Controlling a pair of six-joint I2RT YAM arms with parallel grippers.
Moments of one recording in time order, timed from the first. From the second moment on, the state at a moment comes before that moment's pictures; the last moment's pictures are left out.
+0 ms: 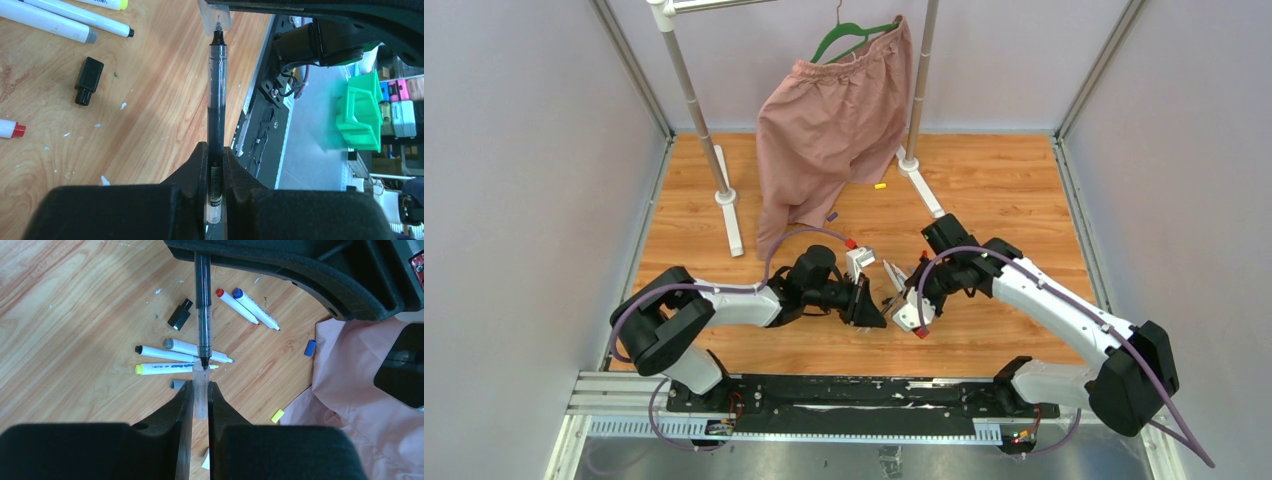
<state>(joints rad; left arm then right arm) -0.85 1.52 0.55 0.51 0.65 -0.58 0.66 1.19 0.90 -0.84 -0.44 -1.89</state>
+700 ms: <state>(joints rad) -0.85 1.56 0.55 0.51 0.66 -0.60 0.78 1.21 0.90 -0.81 -0.29 -1.82</state>
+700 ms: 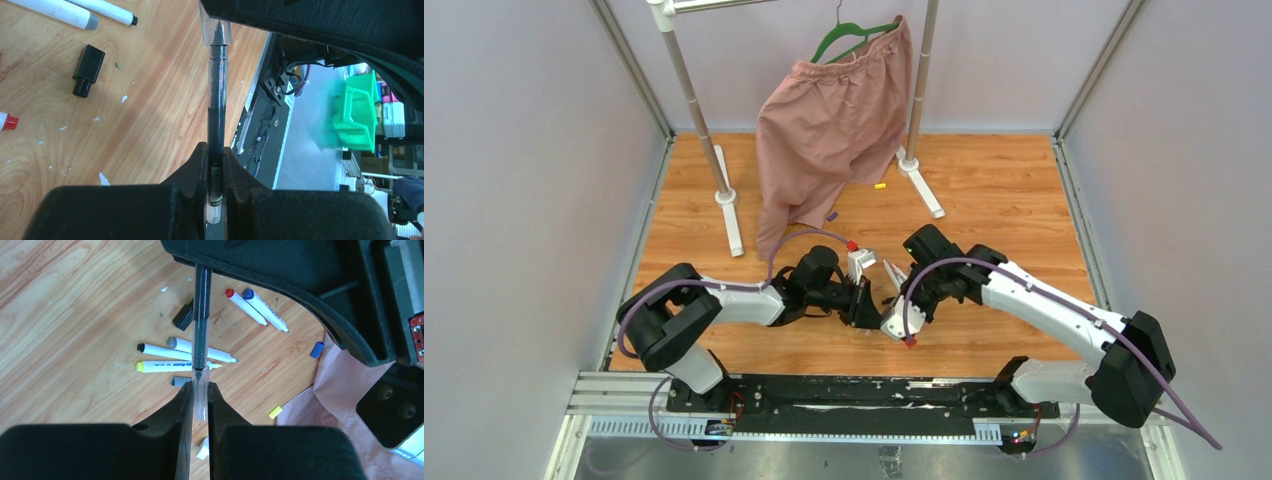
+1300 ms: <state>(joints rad) -0.83 1.53 0.56 0.48 0.66 -0.60 0.85 1.22 0.90 -0.77 -0.21 -1.80</state>
